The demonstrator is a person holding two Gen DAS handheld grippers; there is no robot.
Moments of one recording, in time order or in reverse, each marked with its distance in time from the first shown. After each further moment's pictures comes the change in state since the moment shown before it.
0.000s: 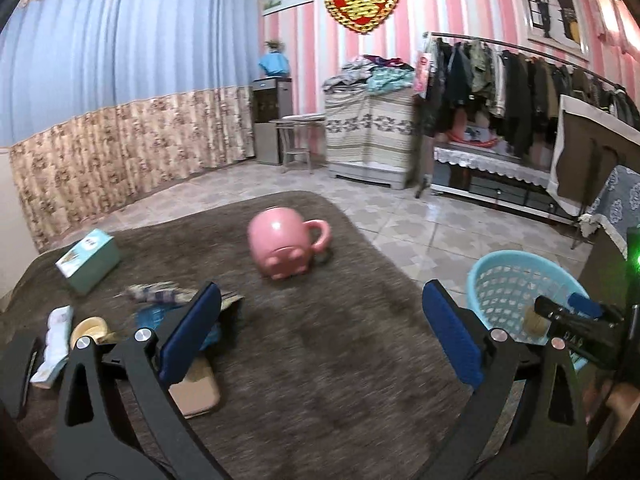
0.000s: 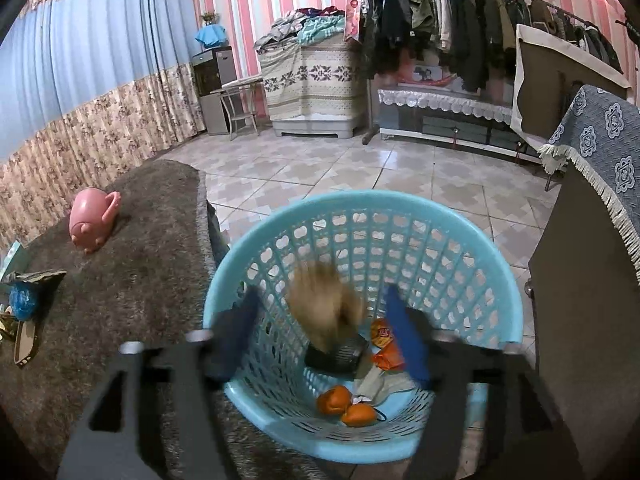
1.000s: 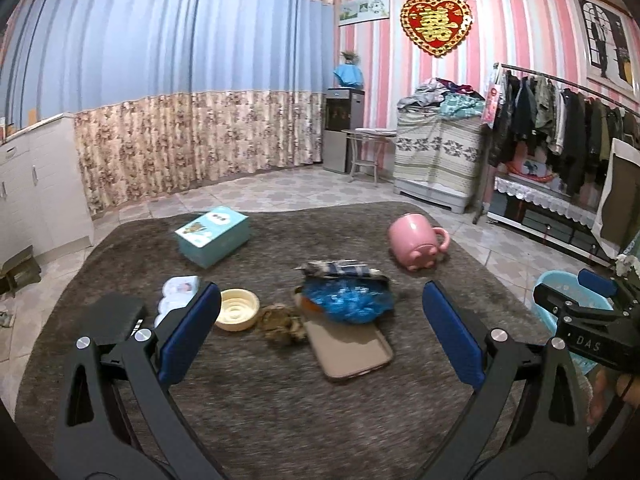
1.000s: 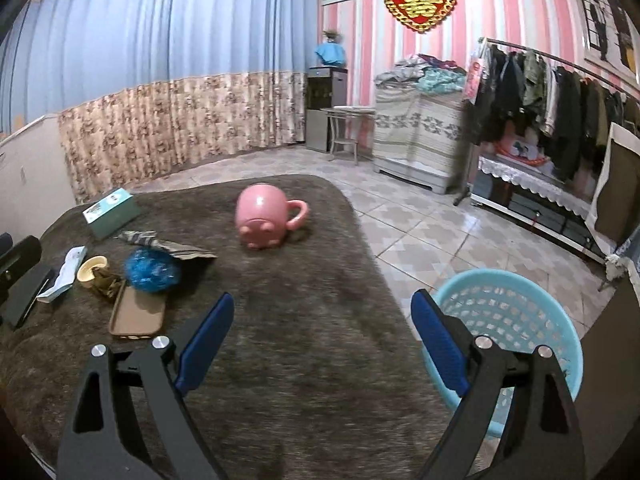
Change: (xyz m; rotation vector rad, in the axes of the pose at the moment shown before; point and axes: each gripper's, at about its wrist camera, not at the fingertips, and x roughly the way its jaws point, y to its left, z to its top) left arm -0.081 0.135 -0.021 -0.139 -0.041 0.183; right arm -0.081 0.164 -0.010 -0.304 -0.103 0.255
